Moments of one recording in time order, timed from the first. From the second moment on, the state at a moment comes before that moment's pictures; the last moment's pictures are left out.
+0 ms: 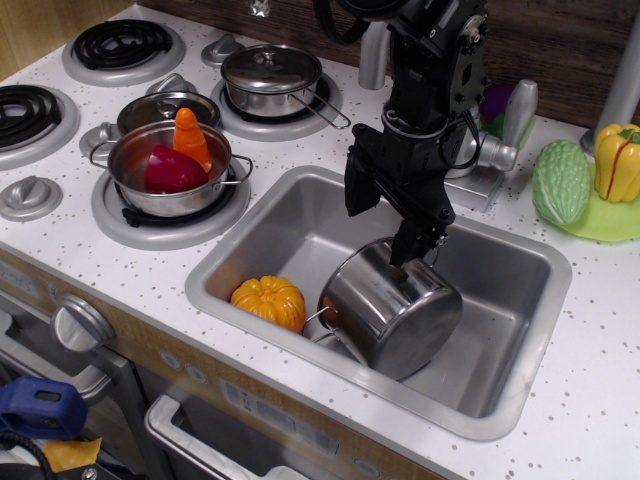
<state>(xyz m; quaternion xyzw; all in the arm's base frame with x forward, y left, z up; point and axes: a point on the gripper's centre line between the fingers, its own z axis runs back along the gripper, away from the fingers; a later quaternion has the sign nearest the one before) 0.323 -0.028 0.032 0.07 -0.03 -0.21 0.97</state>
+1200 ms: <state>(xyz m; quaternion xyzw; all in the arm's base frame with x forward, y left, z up) 0.319 -0.026 0.023 -0.16 -0.08 -0.17 0.97</state>
